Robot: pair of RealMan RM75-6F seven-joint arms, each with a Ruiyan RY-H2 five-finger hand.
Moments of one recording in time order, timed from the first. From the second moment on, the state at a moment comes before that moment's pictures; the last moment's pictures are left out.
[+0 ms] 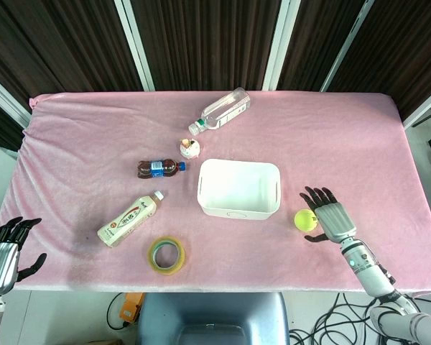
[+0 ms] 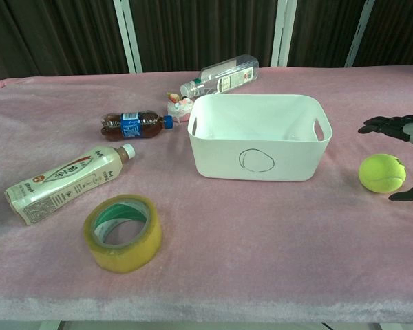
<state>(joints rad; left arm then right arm) -0.09 -1.17 -0.05 -1.55 1.53 1.52 0.04 0.47 -1.48 0.02 -1.12 -1.47 1.03 0.02</state>
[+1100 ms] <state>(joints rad) -0.08 -1.14 -0.05 -1.57 1.52 1.54 0.02 0.49 -1.59 0.03 -1.01 -1.47 1.04 -0.06</state>
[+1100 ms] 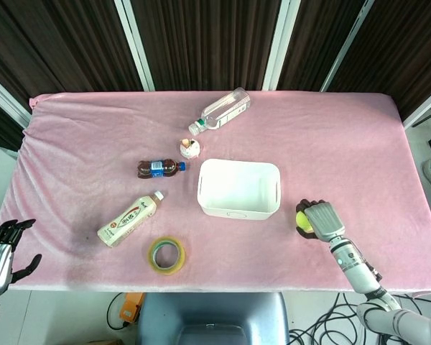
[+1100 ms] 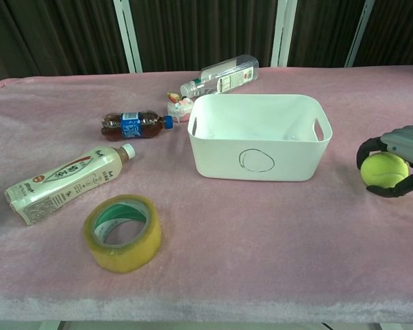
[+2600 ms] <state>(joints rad) -0.07 -1.13 -0.06 -1.57 1.52 1.55 -0.03 0.56 -1.58 0.20 -1.36 -1.46 1.29 -0.23</state>
